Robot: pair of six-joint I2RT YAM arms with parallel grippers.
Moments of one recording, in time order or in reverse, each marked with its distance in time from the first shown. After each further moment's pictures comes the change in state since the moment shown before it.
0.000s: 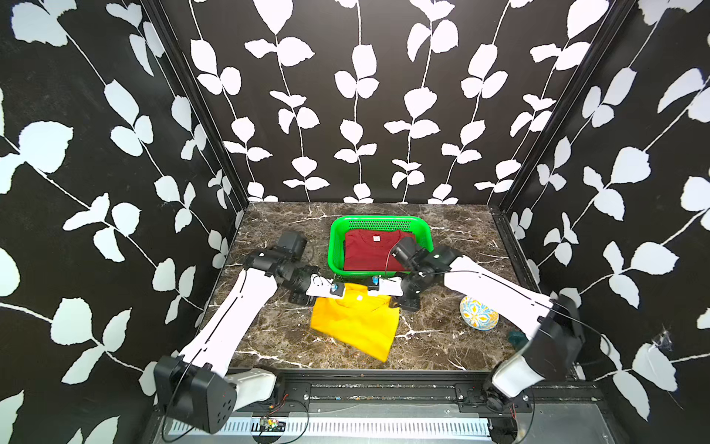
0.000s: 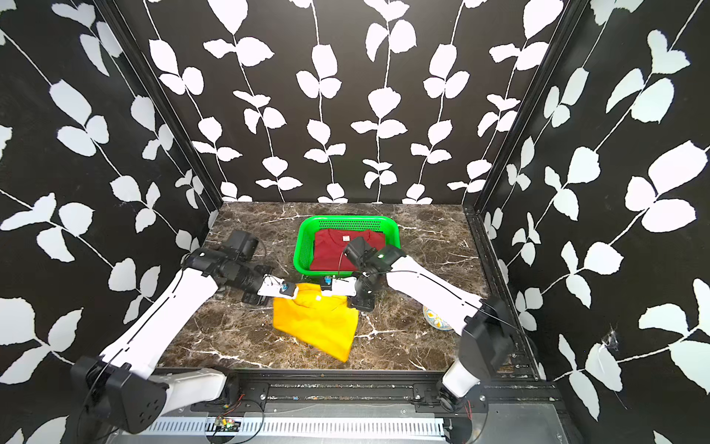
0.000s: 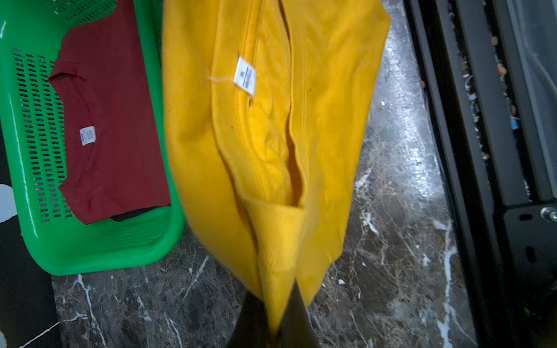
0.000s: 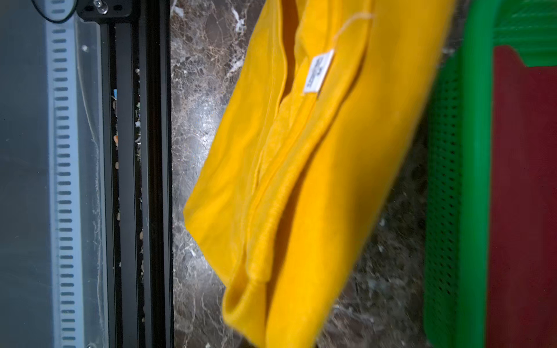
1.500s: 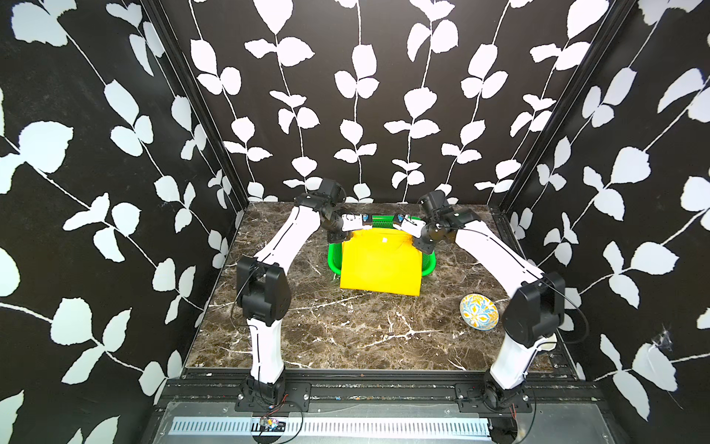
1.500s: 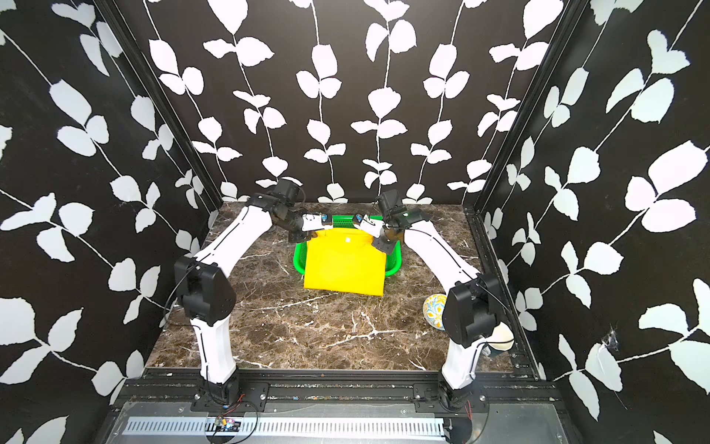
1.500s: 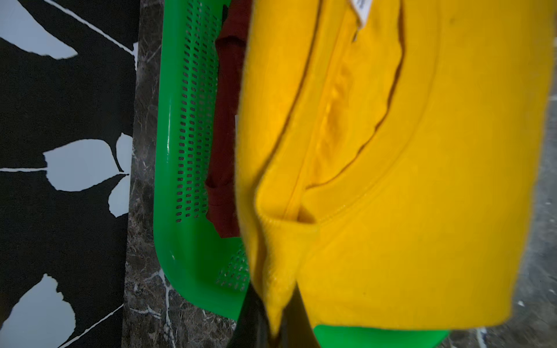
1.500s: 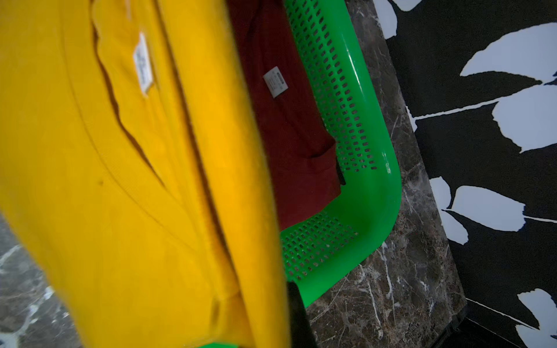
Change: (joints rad) left arm -0.029 0.765 0.731 0.182 -0.132 -0.283; right arm -0.350 0.270 0.284 0.236 0.269 -0.015
